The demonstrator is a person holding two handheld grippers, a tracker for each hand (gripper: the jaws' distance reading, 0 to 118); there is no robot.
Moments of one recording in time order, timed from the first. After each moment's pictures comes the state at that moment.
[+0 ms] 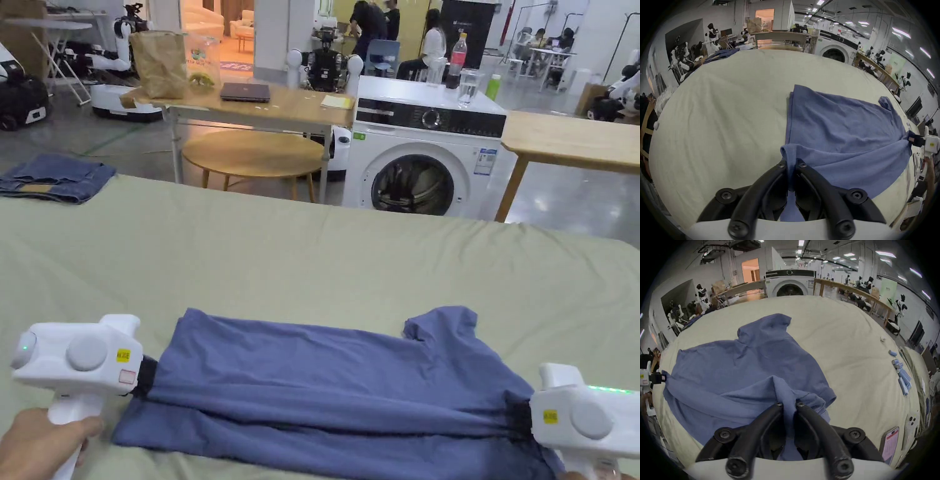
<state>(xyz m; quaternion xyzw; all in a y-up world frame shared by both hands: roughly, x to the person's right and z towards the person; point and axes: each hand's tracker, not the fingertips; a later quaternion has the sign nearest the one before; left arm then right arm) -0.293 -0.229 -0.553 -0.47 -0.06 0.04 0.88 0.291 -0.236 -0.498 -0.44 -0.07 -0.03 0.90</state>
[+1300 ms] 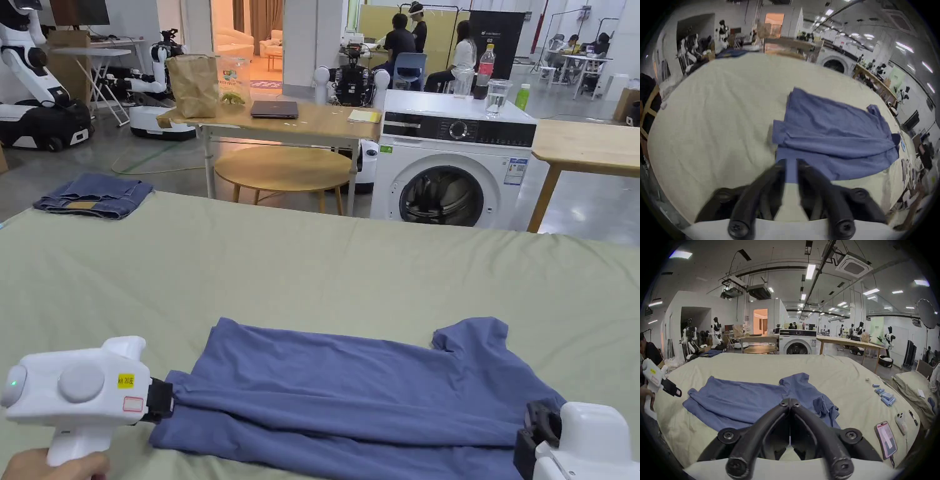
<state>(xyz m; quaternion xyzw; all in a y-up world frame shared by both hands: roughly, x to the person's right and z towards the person) -0.313 -0.206 -0.505 -0.48 -0.05 0.09 0.87 0.176 -0.176 -0.352 -0.18 -0.08 0.00 0.98</state>
